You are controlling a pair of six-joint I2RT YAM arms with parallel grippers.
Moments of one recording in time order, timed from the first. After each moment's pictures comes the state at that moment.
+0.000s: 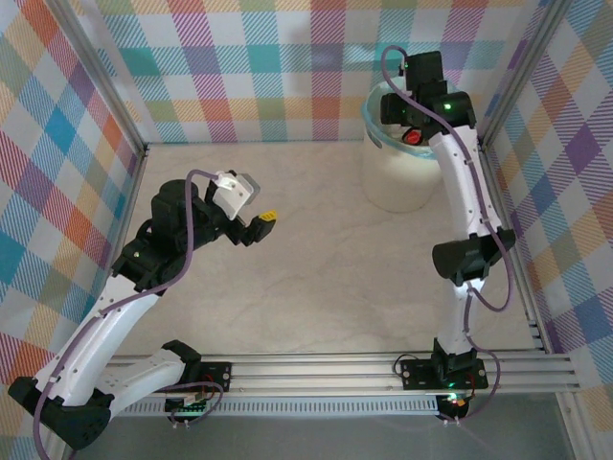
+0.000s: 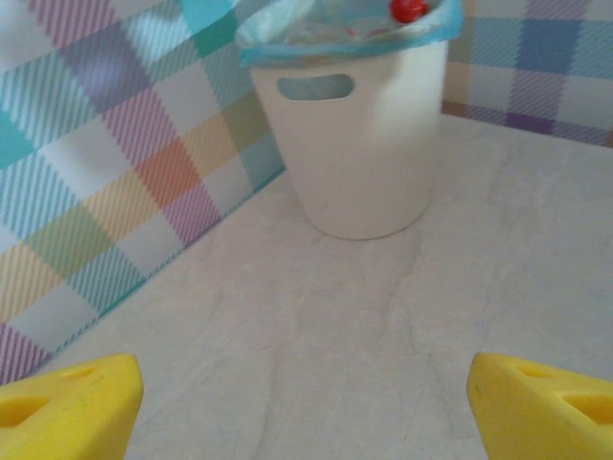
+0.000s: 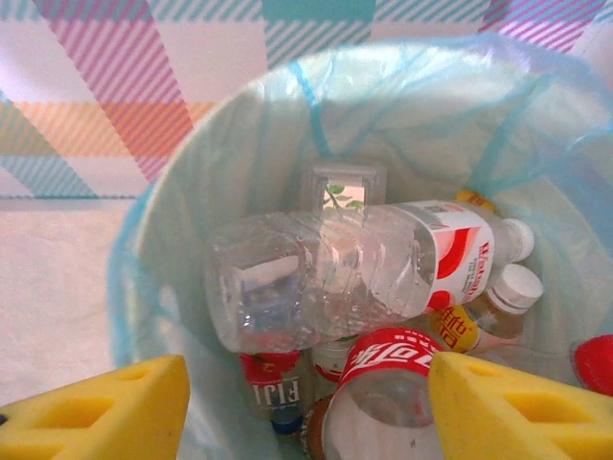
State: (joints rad) left arm -0.51 0.97 1.15 -0.48 0.17 0.28; right arm 0.28 2.02 2.55 -1.16 0.22 0.13
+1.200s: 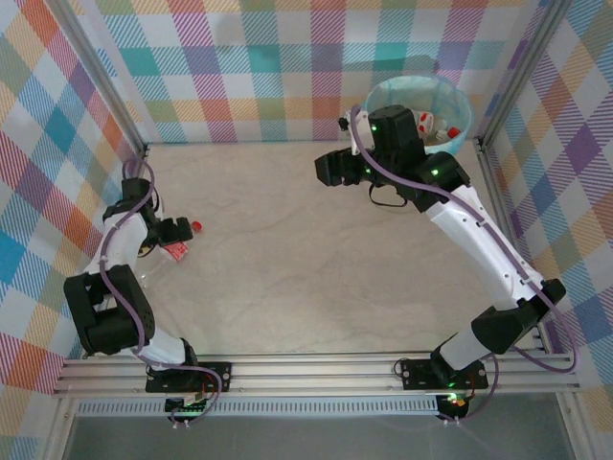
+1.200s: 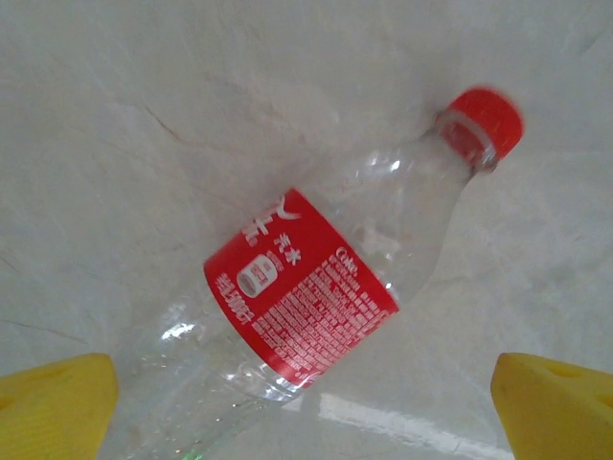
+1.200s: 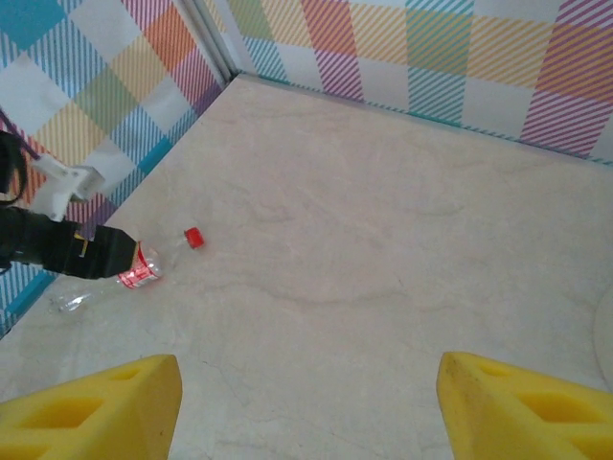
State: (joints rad) left arm 0.27 1.52 1.09 -0.79 -0.01 -0.04; right arm 0.62 1.52 1.84 -0.85 -0.14 0.20
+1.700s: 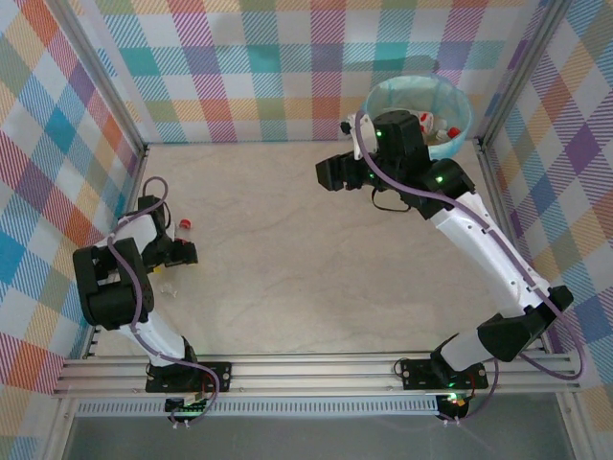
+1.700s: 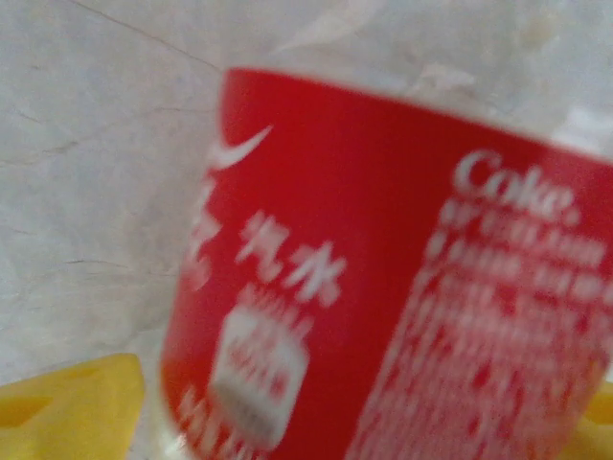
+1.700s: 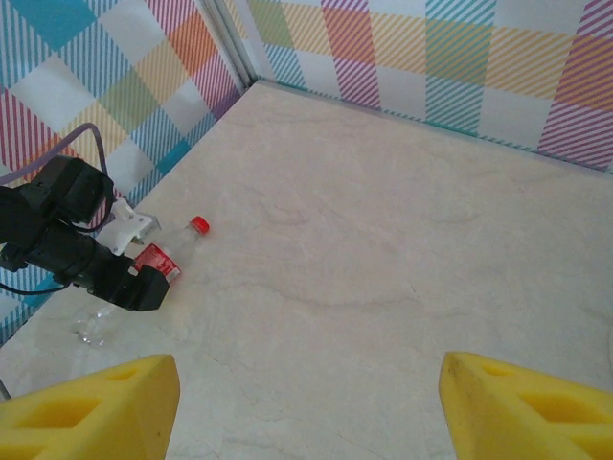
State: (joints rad) left arm 0.27 1.69 1.02 -0.80 -0.04 0.01; right arm 0.62 1.47 1.77 -0.80 -0.17 0.18
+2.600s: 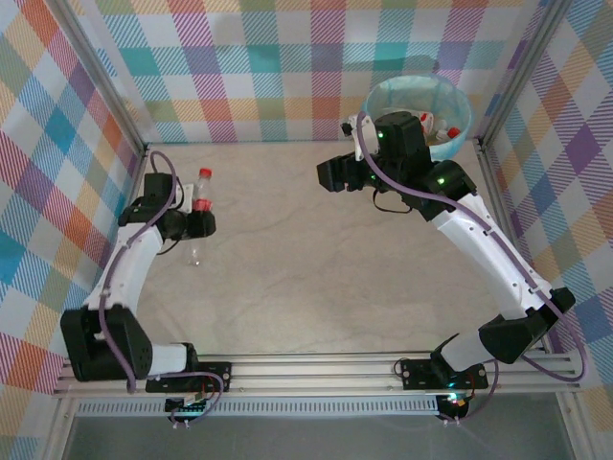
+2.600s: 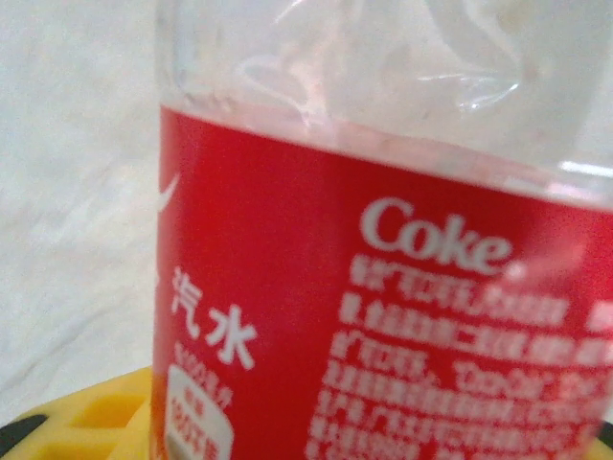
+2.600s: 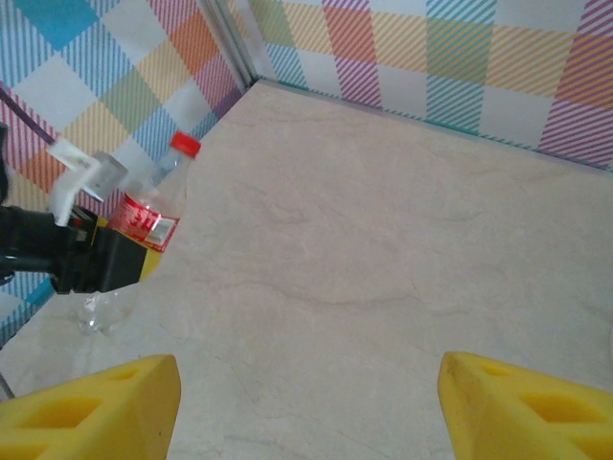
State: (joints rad) left arm 0.01 1.29 1.11 -0.78 0.21 -0.08; right arm 0.62 1.46 1.76 -0.80 -0.19 0.19
